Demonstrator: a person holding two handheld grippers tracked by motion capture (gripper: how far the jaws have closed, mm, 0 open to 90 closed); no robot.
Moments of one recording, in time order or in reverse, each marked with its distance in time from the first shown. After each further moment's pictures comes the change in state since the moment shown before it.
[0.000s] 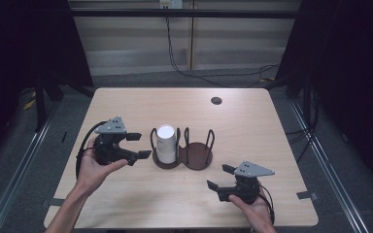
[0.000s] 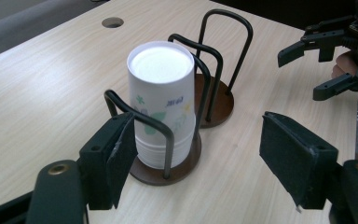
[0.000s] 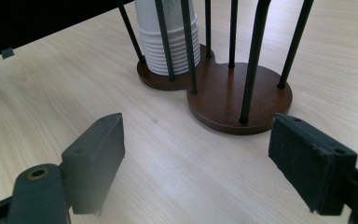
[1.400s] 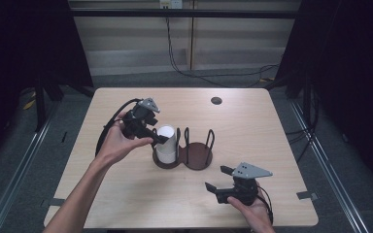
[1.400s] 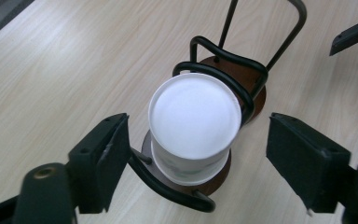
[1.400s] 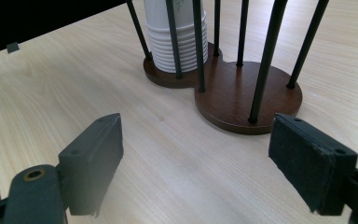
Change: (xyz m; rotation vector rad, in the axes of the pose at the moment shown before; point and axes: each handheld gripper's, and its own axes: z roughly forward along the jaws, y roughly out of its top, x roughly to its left) left arm 0.021 0.067 0.060 0.299 0.019 0.071; right arm 0.005 -0.001 0.002 0.006 0.015 -0.019
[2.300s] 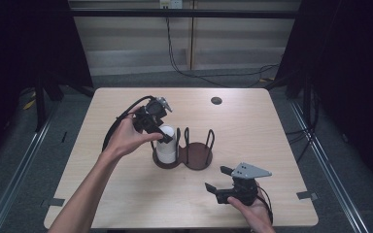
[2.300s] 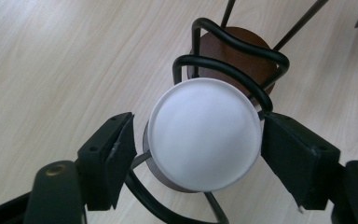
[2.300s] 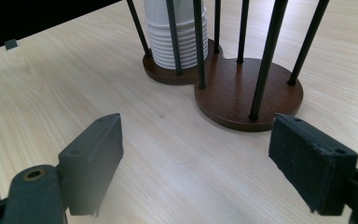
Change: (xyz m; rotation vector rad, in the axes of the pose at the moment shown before) left arm 0.003 0.025 0.025 0.172 -0.002 0.039; right arm 0.000 -0.001 0.001 0.011 -0.001 -0.003
